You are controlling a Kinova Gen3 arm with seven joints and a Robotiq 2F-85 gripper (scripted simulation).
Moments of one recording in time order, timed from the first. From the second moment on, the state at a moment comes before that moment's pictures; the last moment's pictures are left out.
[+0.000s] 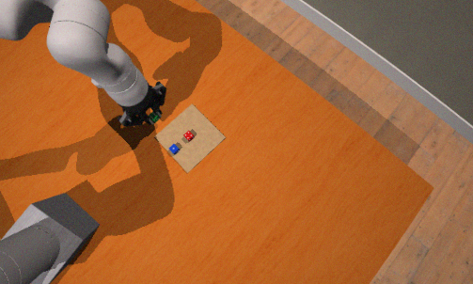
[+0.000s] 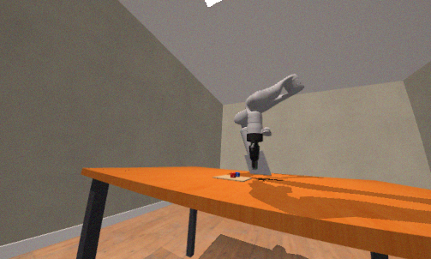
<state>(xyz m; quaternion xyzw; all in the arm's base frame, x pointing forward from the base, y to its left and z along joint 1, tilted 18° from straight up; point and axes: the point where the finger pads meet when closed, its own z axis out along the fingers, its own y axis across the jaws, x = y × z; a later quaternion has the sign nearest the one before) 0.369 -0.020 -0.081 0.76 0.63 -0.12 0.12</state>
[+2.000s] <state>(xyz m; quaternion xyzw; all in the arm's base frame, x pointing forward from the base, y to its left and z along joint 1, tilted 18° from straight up) 0.437 -0.103 -0.009 0.77 0.62 -0.10 0.12</state>
